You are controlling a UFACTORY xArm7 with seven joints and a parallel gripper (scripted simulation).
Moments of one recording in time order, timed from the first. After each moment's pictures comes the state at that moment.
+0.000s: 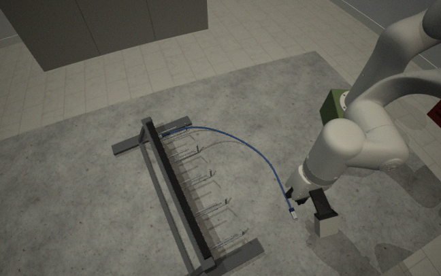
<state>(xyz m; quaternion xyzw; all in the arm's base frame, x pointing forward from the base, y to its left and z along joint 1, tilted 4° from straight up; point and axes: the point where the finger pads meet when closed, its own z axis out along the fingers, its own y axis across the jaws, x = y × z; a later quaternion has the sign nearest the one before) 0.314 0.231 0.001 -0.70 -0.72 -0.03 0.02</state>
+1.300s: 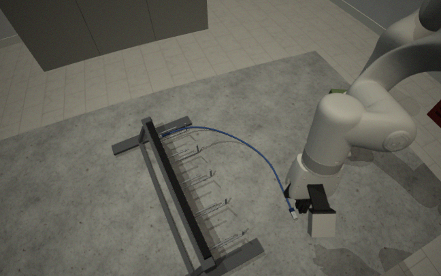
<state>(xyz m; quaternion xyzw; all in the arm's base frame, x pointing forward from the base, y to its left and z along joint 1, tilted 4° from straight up) 0.336 0.260 0.055 -0.77 -0.62 -0.11 0.09</state>
